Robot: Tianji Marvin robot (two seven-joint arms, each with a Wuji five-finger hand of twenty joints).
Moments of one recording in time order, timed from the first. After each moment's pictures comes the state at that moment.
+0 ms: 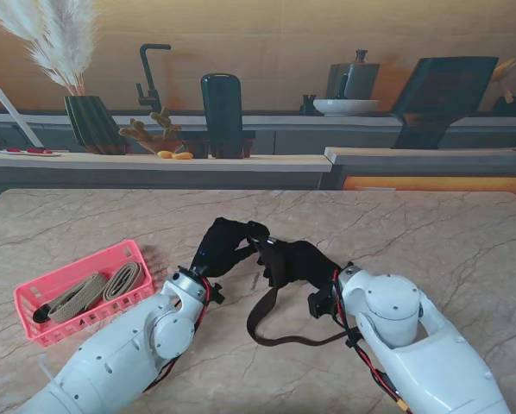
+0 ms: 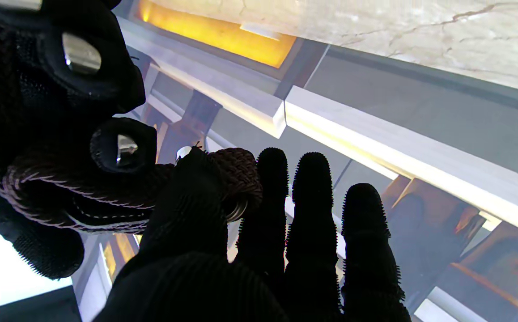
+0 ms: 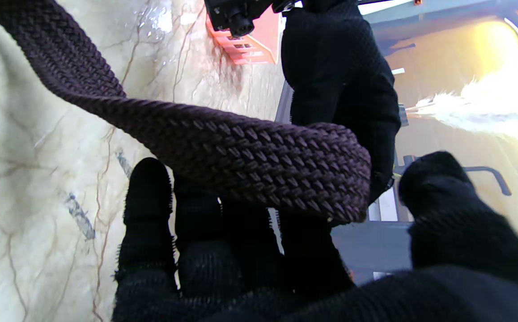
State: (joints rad) left arm 1.21 -1.22 -0.78 -1.16 0.73 -0.30 0.61; right arm -1.47 -1.15 1.18 -1.60 0.29 0.26 0.30; left_hand 1.26 -0.15 -0.03 -0.09 0.50 0.01 0.78 0.37 0.83 0.17 0.44 0.35 0.62 0.20 0.67 0.45 0.18 0.21 1.02 0.51; right_hand 0.46 -0.28 0.42 -0.06 0.74 0.12 0.50 0.61 0.84 0.26 0.67 0.43 0.72 0.23 0.74 0.71 0.34 0.26 0.97 0.70
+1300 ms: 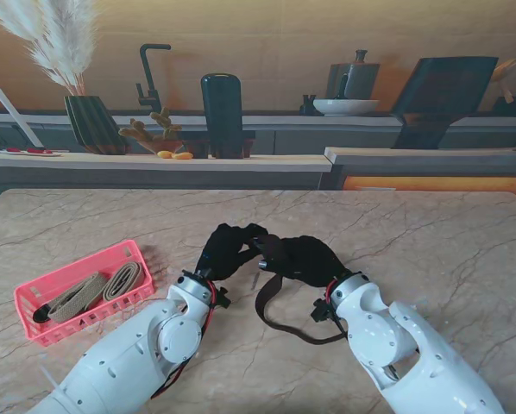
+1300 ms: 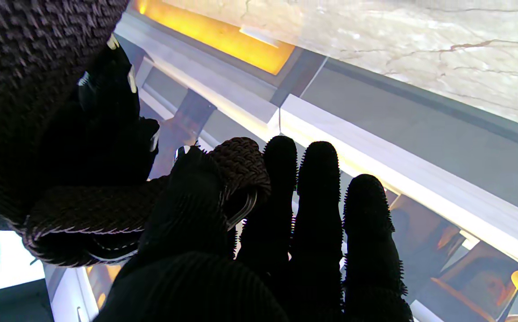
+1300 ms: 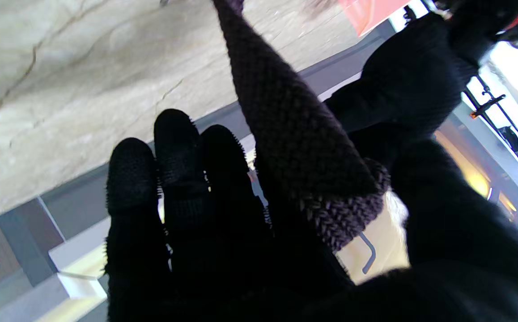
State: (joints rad) left arm 1.24 -1.24 -0.79 -1.19 0.67 -0.26 0.58; right arm -1.53 -1.10 1.10 -1.68 -0.55 -0.07 -0.05; left_hand 1.25 -0.15 -0.04 -0.09 0.55 0.13 0.81 0.37 0.94 0.22 0.46 0.35 0.71 0.25 0.73 0.45 0.25 0.24 1.07 0.53; right_hand 0.51 -0.34 0.47 -0.03 0.82 0.22 0.38 0.60 0.95 0.32 0.64 0.36 0.87 0.30 0.67 0.60 0.51 0.38 1.04 0.59
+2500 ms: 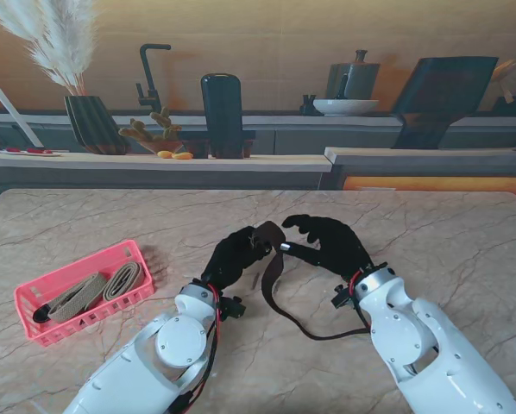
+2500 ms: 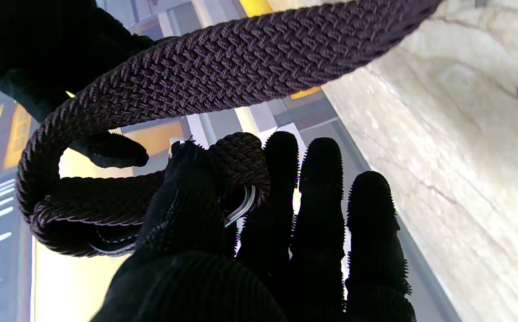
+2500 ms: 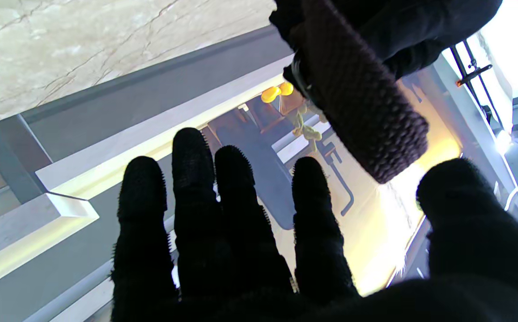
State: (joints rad) left arm 1.38 -1.28 -0.89 -1.38 0.10 -0.19 0.35; right arm -1.58 -1.12 1.25 -1.66 -0.62 -0.25 -0.13; left_hand 1.24 -0.17 -0.06 -0.09 0.59 0.13 0.81 0.38 0.98 0.22 0.47 0.35 0.74 0.26 0.72 0.47 0.28 0.28 1.09 0.54; right_hand 0.37 -0.28 0.43 0.00 0.56 -0.04 0.38 0.59 0.76 0.26 0.49 0.35 0.72 0.23 0.57 0.61 0.35 0.31 0.90 0.60
